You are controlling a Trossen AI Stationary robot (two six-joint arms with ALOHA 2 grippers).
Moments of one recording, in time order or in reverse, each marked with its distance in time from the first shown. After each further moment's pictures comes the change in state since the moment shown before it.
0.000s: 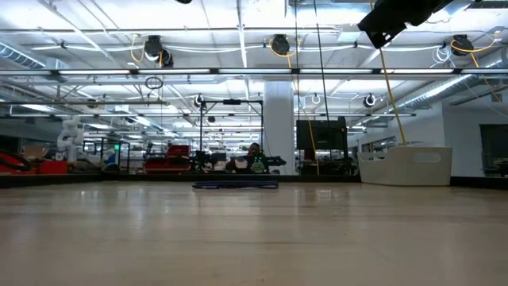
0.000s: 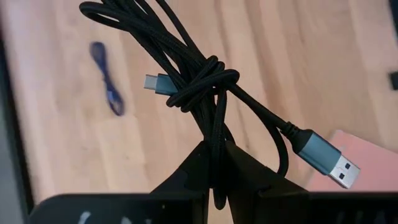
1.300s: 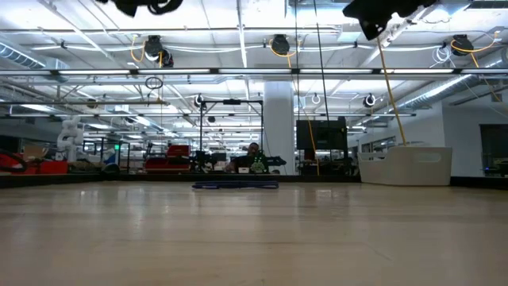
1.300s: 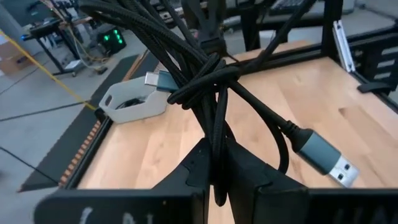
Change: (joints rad) left arm 0.321 -0.726 -0.993 1.326 -0.017 0.487; right arm 0.000 0.024 0.000 0.148 0.052 -0.006
